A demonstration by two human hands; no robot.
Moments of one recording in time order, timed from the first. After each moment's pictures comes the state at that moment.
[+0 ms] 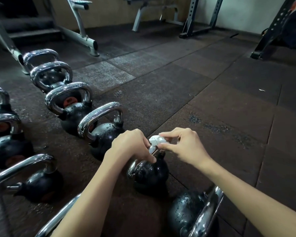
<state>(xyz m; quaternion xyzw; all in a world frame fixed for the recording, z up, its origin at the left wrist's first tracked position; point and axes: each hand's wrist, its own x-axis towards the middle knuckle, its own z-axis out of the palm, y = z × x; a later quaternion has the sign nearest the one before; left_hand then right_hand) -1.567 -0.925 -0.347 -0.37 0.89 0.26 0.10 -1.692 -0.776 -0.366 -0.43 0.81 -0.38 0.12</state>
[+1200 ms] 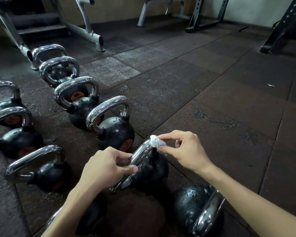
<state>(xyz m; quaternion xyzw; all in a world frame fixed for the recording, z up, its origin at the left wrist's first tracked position) -1.455 -0.911 -0.366 -0.39 0.86 0.32 0.00 -1.668 -0.771 -0.387 -0.45 0.77 -0.44 0.13</state>
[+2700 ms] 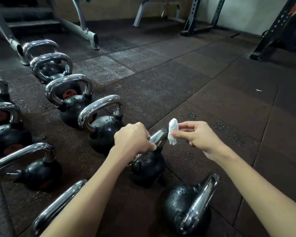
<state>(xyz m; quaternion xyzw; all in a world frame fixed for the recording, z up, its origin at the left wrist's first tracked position) -1.567 -0.908 -0.359 -0.38 0.90 0.22 0.03 -1.719 -0.750 -0.352 -0.28 0.75 -0.51 0.31</state>
